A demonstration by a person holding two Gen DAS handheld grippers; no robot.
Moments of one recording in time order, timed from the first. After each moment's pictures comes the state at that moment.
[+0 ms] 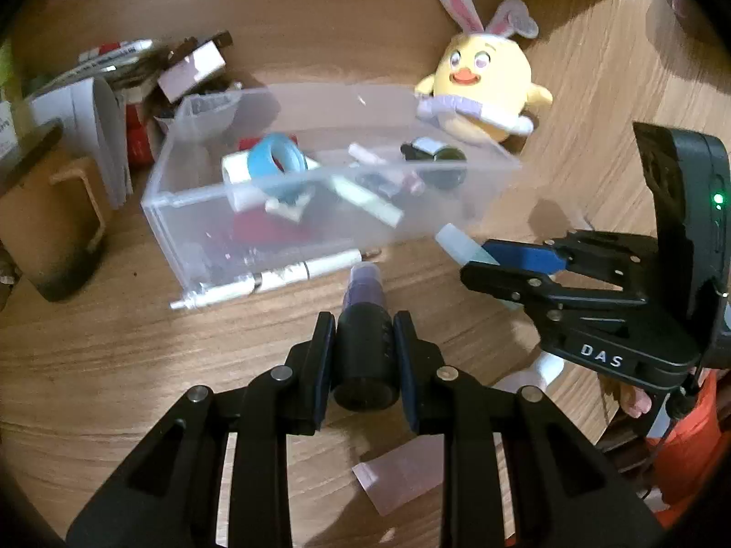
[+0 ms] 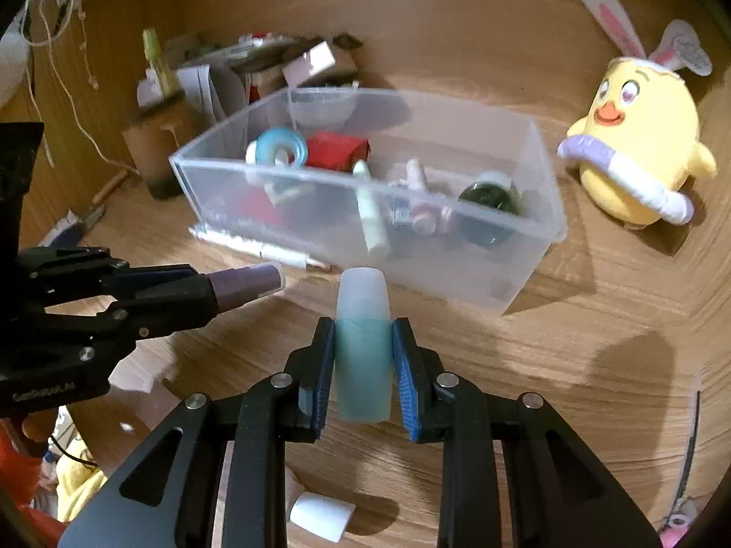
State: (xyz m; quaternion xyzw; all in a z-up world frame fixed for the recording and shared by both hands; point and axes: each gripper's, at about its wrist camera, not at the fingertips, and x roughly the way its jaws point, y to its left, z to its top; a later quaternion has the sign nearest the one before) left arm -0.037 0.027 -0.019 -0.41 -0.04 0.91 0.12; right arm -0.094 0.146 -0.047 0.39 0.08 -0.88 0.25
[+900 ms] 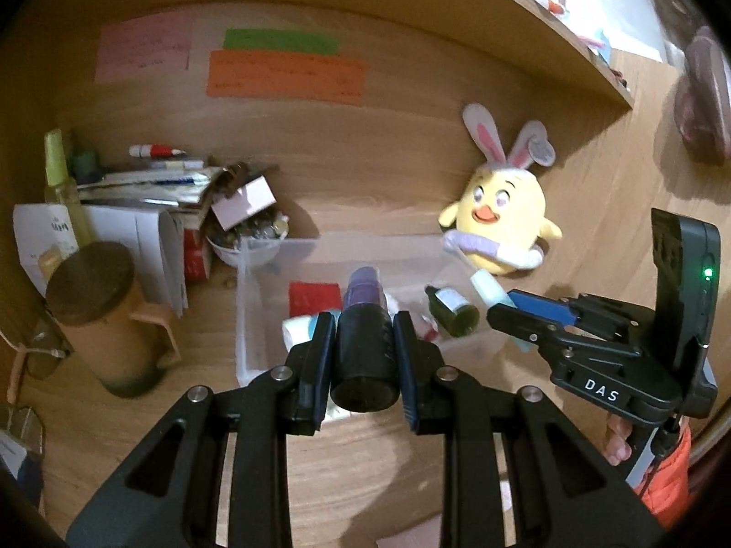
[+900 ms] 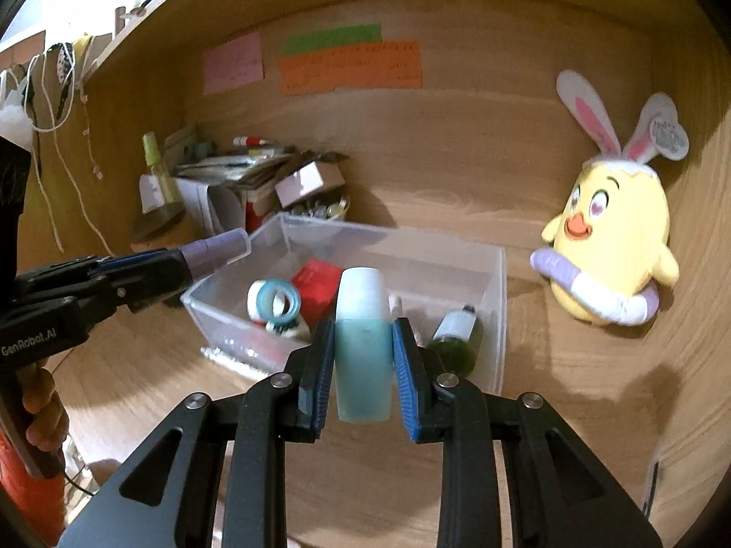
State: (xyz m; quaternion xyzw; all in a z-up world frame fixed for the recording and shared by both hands) left arm -0.053 -0.009 0.064 -0.28 -0.07 0.95 0.08; right arm -0.114 0.147 0.028 0.30 0.05 -0.92 0.25
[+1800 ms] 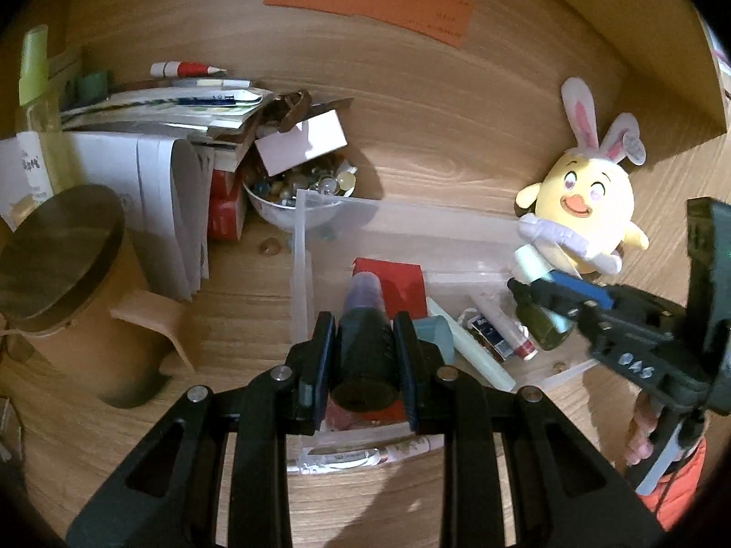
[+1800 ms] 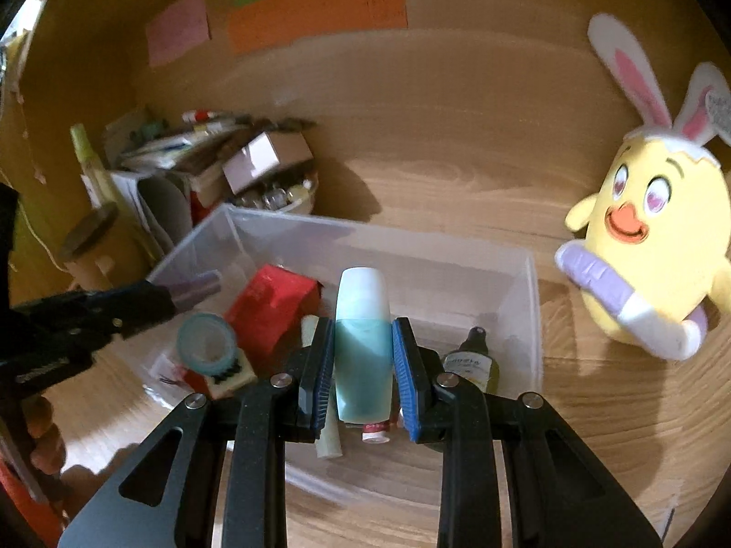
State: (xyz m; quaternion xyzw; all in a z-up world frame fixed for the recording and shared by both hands) left arm -0.124 -0.050 0.011 -0.36 -0.11 0.93 0.03; right arm -0.201 0.124 -0.008 0.36 0.05 -0.90 0.23
